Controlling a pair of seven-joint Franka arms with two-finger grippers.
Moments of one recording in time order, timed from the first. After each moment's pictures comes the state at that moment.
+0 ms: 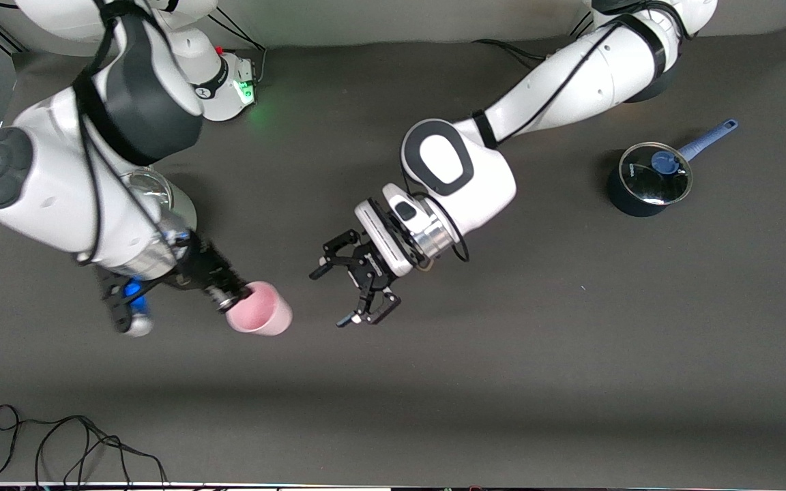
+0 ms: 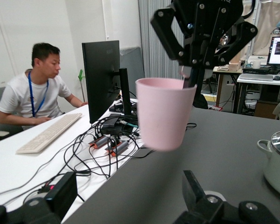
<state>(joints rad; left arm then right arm) -0.16 1.01 -1.08 -1.19 -1.14 3.26 2.03 0.35 0.52 -0.09 -1.05 0.20 1.70 1.20</state>
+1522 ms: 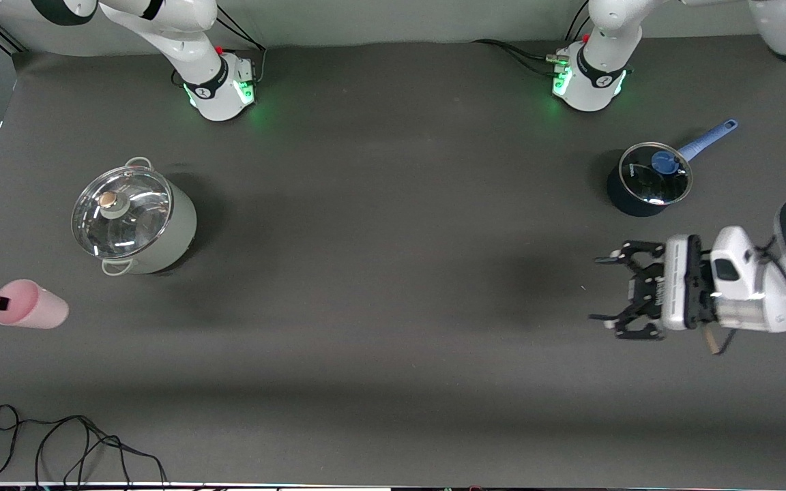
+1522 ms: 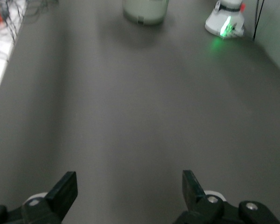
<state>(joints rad) 0.66 0.79 -1.10 -1.23 -0.01 1.63 1.36 -0.15 0.54 -0.10 -1.12 0.08 1.61 -0.24</state>
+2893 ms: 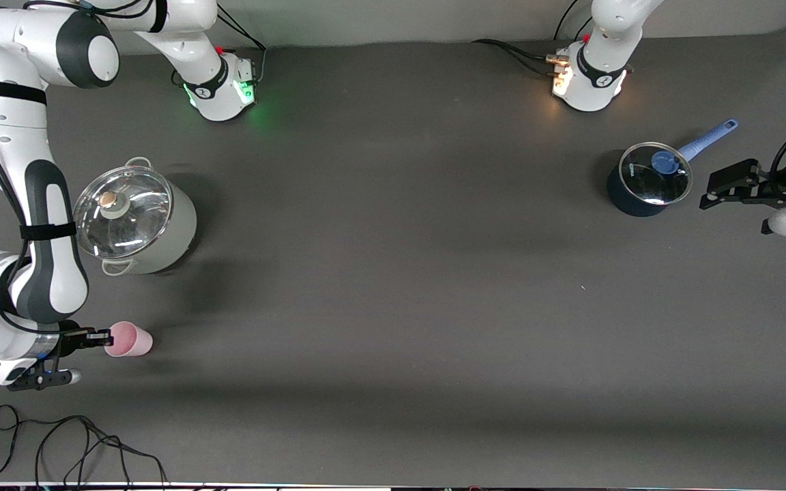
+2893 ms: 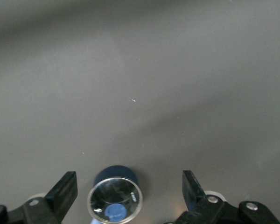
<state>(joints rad) 0.76 0.36 -1.02 -1.26 0.18 1.38 0.10 -0.15 0.81 -0.09 -1.32 0.08 2.04 -0.36</state>
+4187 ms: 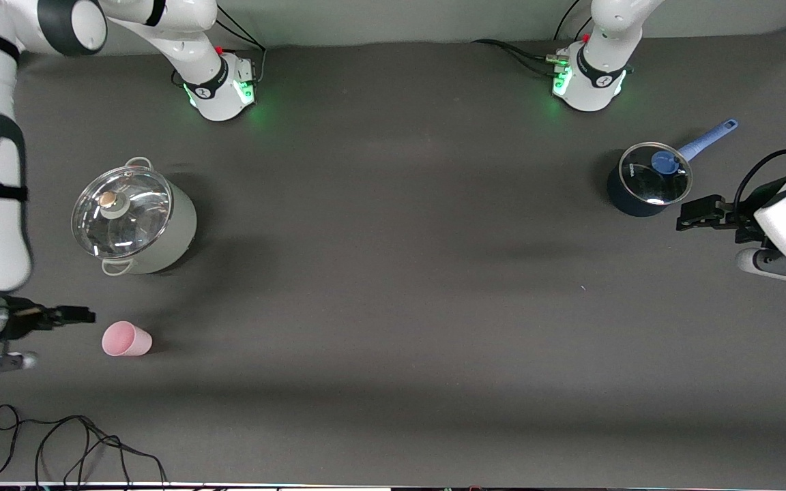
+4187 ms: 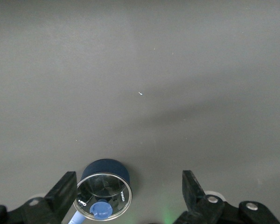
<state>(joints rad) 0.73 0.41 -1.02 -1.34 0.25 1.42 -0.05 -0.15 0.59 -0.10 -1.29 0.08 1.75 -0.38</state>
